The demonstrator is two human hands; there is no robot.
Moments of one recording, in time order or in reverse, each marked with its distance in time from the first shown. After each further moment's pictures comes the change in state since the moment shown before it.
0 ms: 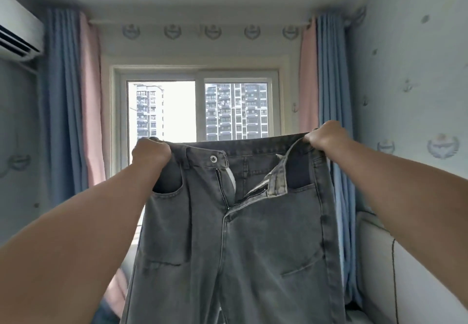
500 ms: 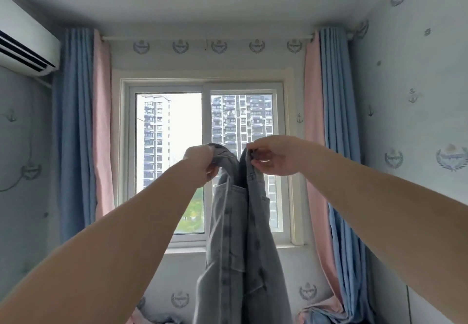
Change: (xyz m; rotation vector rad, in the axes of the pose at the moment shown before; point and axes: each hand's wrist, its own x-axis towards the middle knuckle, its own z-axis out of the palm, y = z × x) left_hand -0.070 0.065 0.012 -0.722 -0.520 -0.270; right_hand -0.059 -0.073 0.036 0.709 -0.904 0.097
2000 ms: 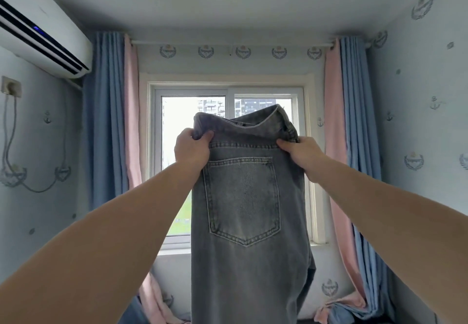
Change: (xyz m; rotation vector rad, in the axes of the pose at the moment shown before) left_hand 0.014 0.071 -0.251 0.282 0.209 0.526; right_hand 0.004 0.000 0.217 -0.146 0.490 -0.421
